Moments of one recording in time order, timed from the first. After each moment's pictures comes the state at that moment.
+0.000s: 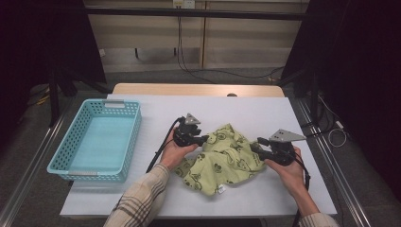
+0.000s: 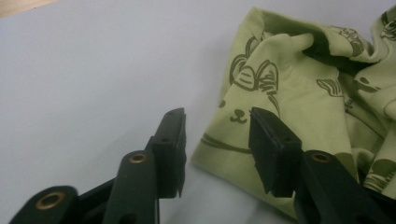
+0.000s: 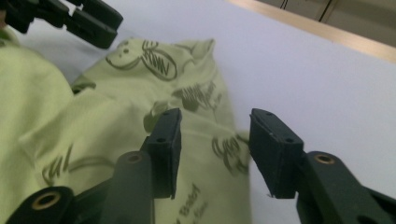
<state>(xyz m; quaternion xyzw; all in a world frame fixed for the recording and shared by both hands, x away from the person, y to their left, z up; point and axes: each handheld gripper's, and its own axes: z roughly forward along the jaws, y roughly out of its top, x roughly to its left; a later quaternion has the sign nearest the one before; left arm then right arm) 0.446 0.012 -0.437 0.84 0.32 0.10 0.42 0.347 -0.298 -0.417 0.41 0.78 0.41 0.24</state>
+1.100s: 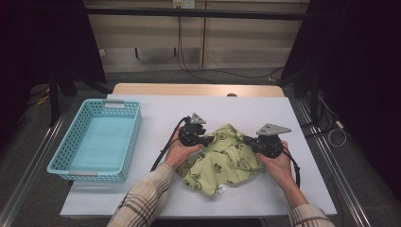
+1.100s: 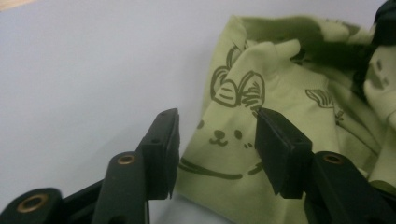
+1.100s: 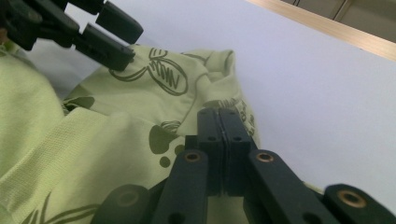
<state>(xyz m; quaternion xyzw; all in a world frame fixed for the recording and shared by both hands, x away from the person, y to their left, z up) 0.449 -0.008 -0.443 0.86 0.30 0.09 0.41 0.372 -0.276 -0.422 0.40 0.79 0.40 0.23</state>
